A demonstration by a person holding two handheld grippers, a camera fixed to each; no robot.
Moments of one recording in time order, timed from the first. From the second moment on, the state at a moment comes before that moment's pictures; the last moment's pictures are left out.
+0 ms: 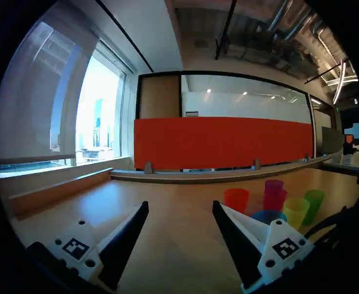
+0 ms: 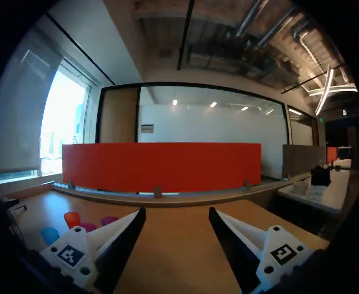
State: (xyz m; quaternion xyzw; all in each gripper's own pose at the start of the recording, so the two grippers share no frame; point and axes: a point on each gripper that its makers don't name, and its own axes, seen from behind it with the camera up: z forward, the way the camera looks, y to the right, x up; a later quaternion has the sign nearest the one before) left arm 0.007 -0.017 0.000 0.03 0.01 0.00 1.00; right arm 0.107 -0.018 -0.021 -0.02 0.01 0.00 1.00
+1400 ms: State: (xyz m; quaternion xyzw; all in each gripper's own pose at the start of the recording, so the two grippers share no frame) left arm 0.001 -0.020 0.001 0.04 0.00 0.00 1.00; right arm 0.112 -0.025 -0.029 0.00 0.06 -0.01 1.00
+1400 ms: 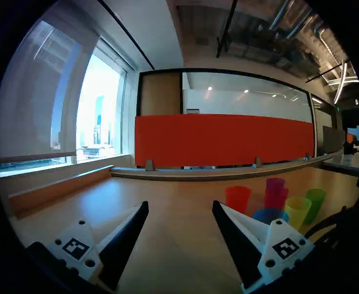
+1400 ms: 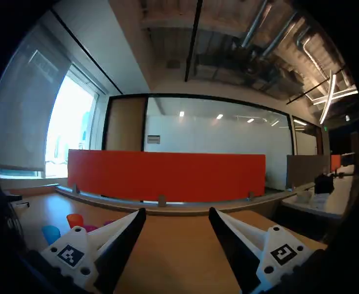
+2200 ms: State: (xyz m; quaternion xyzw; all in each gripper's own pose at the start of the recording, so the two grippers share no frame) left arm 0.001 -0.020 0.001 0.04 0.00 0.00 1.00; right arm 0.024 -0.006 -0.011 0.00 0.03 0.00 1.00
